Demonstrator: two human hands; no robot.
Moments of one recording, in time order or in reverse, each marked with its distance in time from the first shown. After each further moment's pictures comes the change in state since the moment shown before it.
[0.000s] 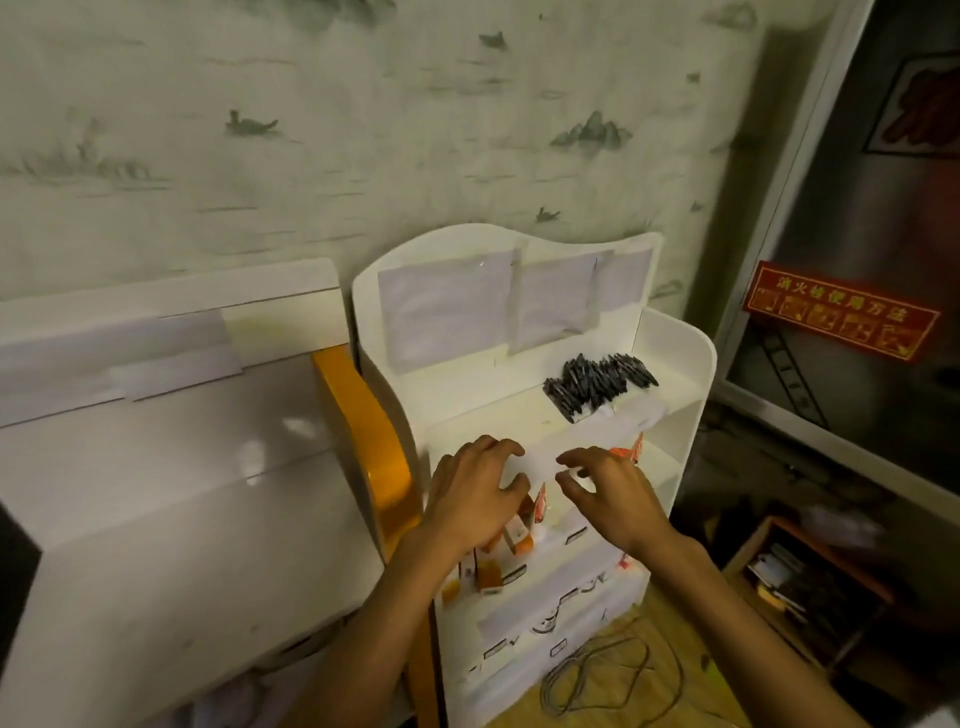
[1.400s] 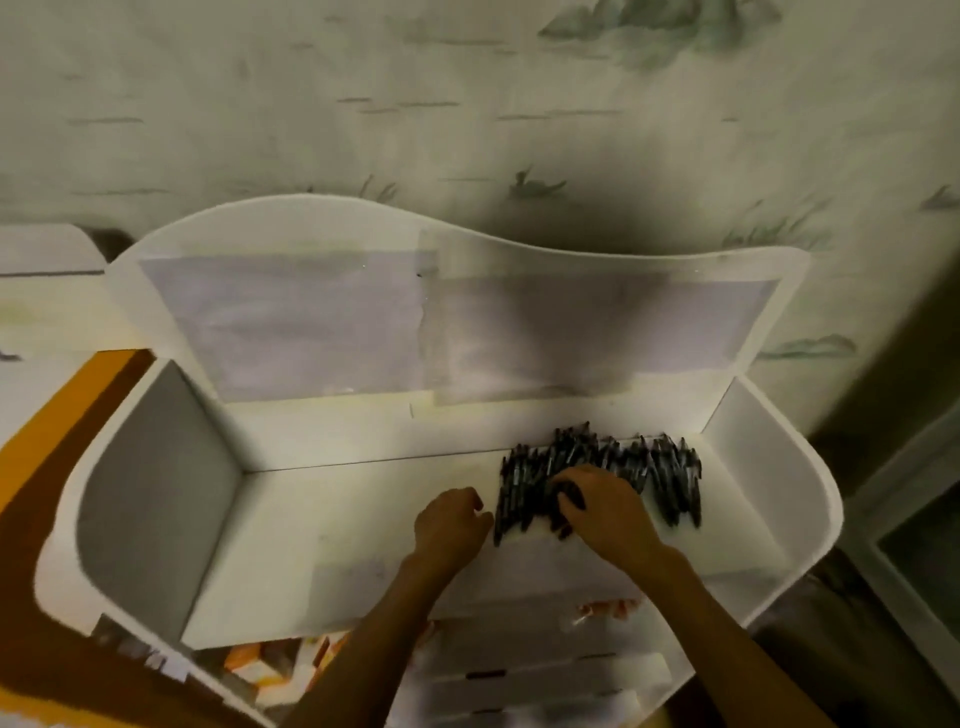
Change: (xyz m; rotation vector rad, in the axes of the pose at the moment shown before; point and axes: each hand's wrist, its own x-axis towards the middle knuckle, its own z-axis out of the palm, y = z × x) left_hand 0.343 -0.019 0.272 0.015 -0.078 -0.819; right_hand 0.369 0.325 0.063 0.037 -0.376 -0.320
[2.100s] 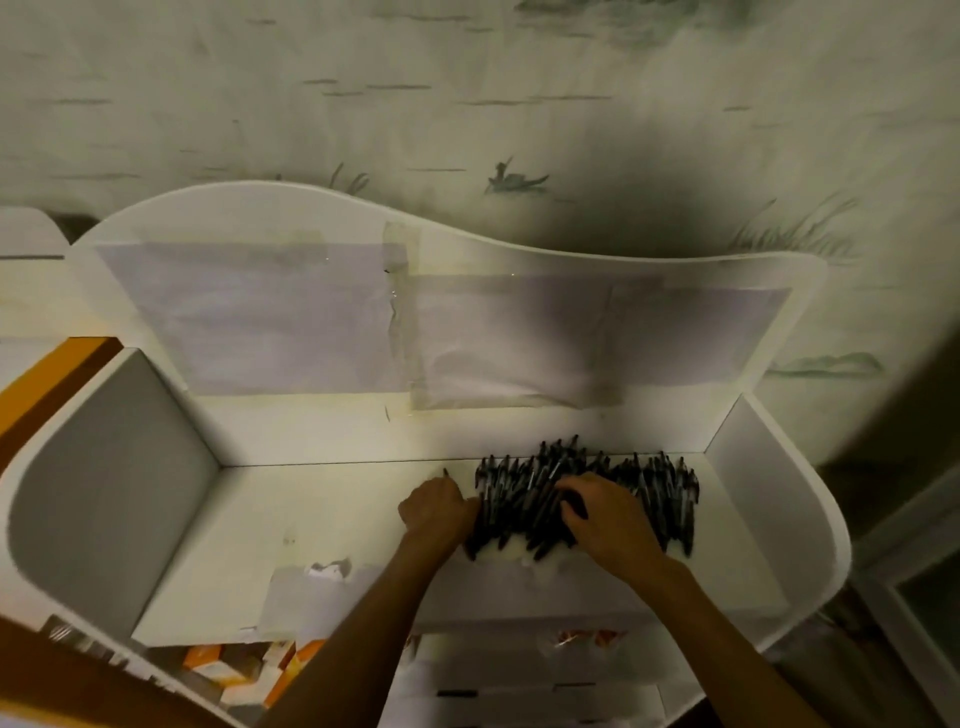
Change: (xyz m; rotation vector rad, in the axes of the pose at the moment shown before) left_hand 0.045 0.027 0.018 0.117 0.079 -0.260; right_hand 0.020 0.054 0.001 0.072 0.015 -0.082
